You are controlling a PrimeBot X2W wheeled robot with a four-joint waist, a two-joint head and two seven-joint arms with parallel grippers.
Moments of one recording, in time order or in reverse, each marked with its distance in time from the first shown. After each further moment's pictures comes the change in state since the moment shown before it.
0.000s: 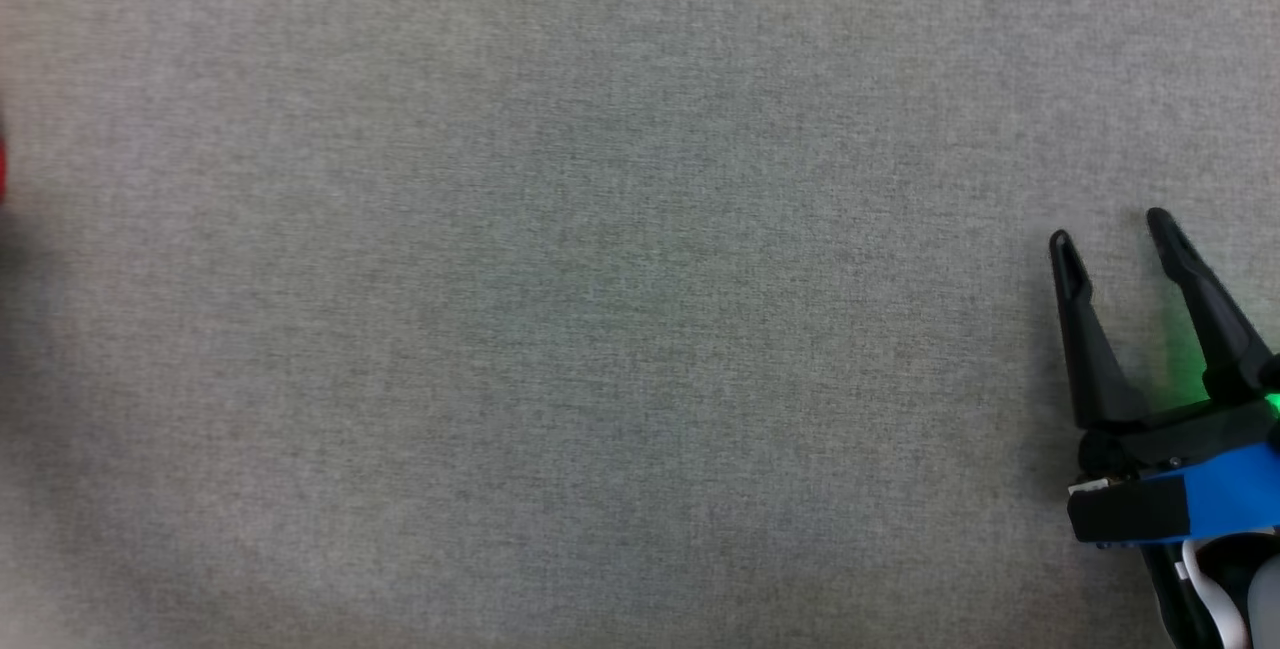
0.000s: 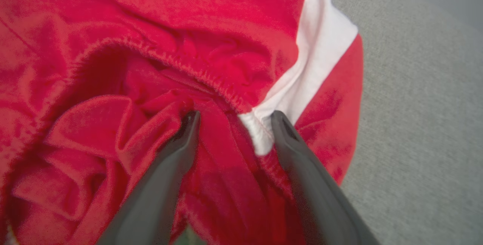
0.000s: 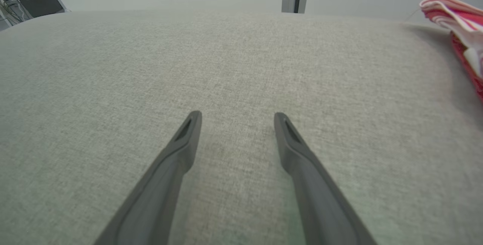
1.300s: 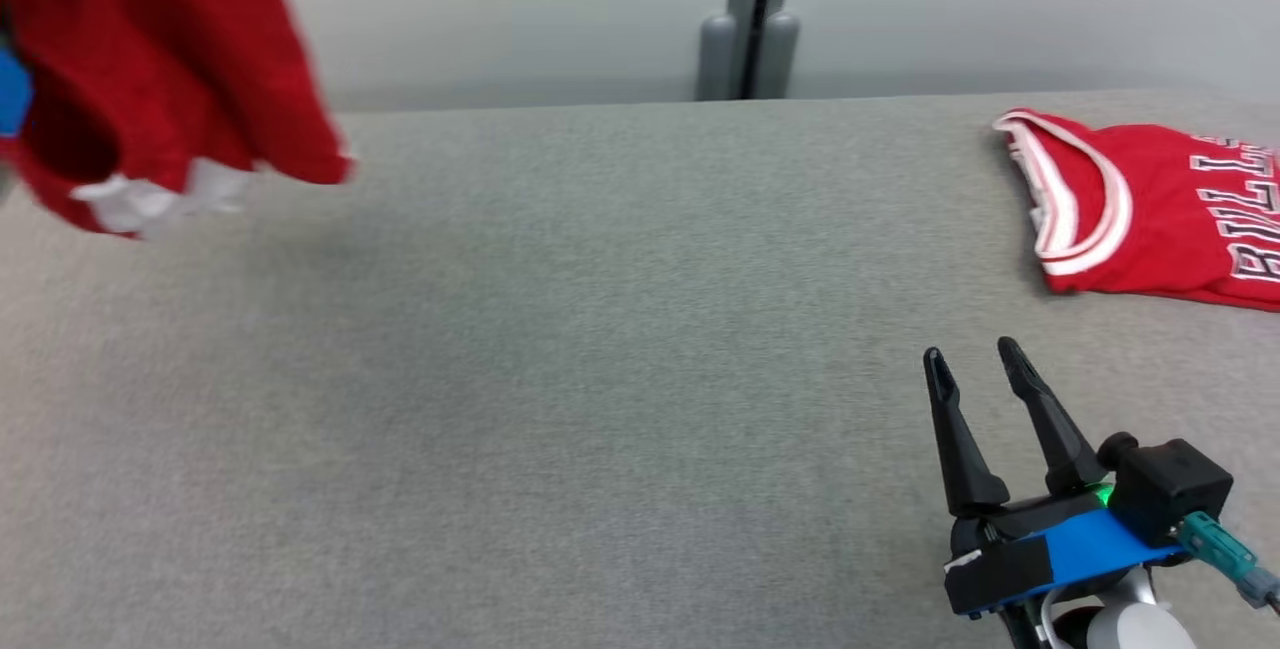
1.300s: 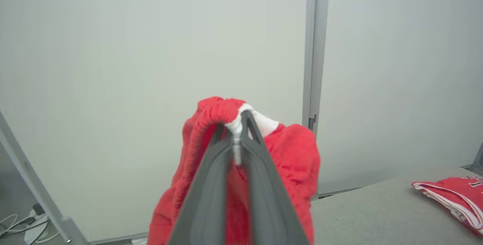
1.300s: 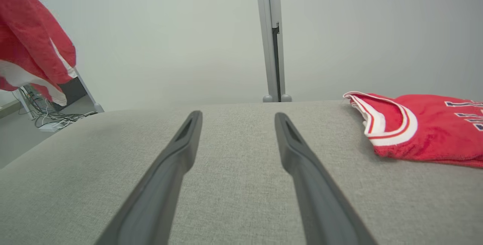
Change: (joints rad) left arm -0.163 0.121 -0.315 -0.543 -0.012 -0.088 0.165; right arm 0.035 0.109 0.098 0.327 0.075 0.000 -0.182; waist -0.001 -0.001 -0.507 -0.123
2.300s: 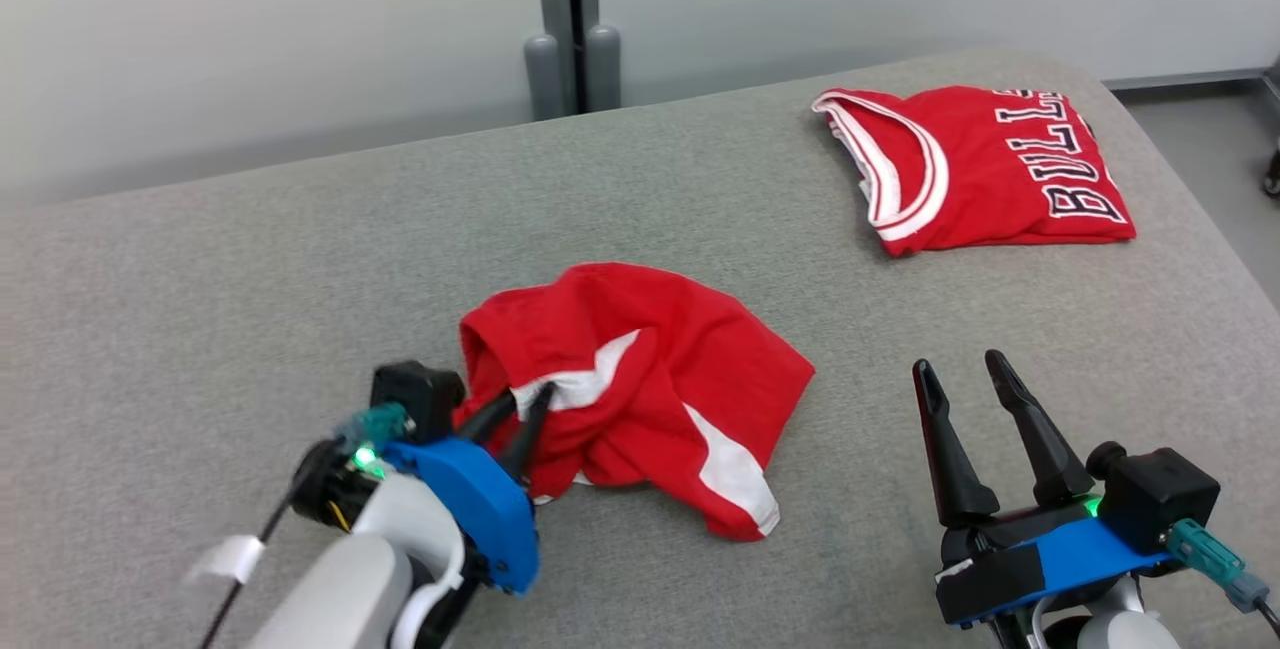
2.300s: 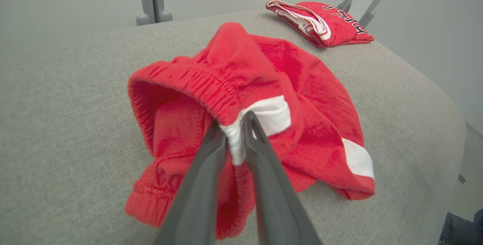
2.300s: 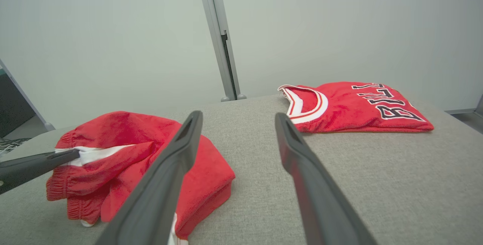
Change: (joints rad) left arm 0.469 -0.292 -0.477 0.303 0.014 0.044 -0.361; right arm 0.008 0.006 0.017 0.017 0.022 0.000 -0.004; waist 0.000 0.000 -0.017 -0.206
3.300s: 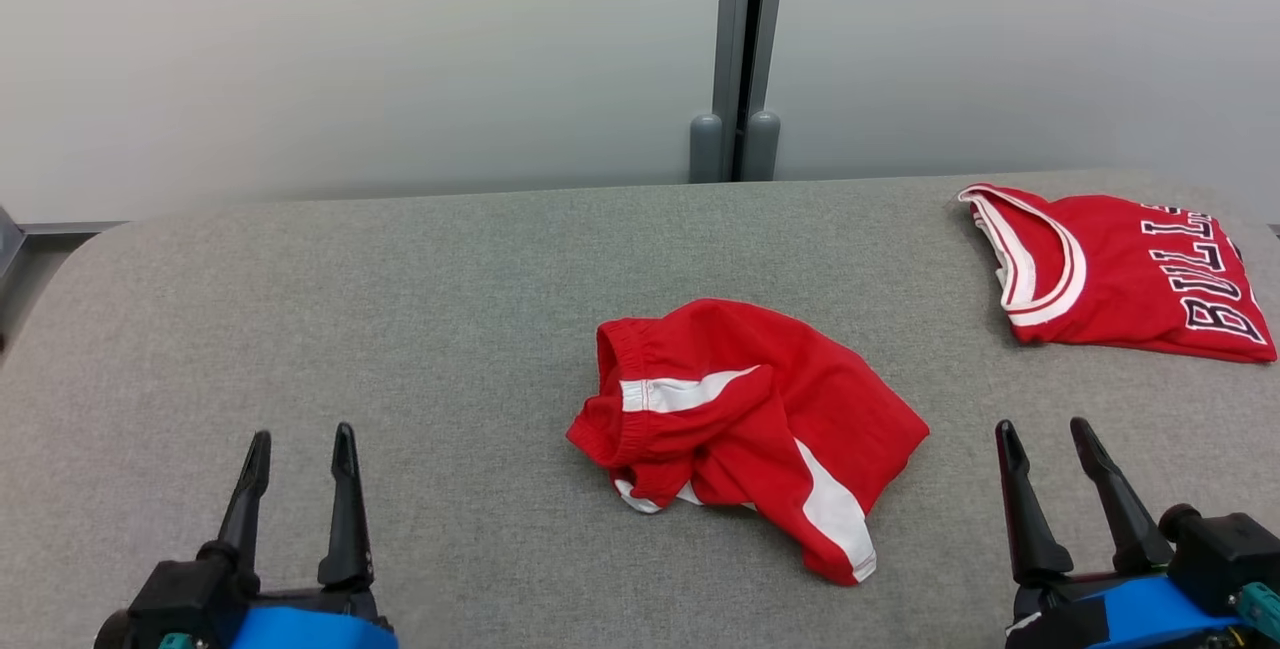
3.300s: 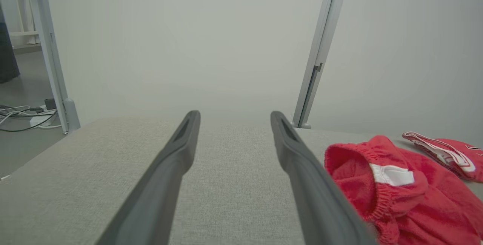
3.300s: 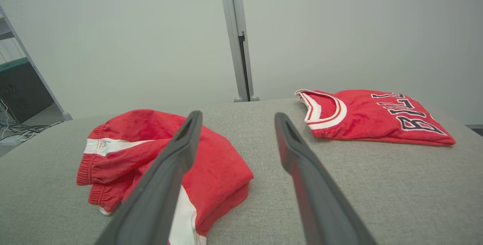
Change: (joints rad) left arm 0.399 -0.056 0.403 -0.243 0.231 0.141 -0.411; right arm 0.122 0.001 -0.128 -0.038 -0.039 0.000 0.030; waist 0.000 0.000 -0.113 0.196
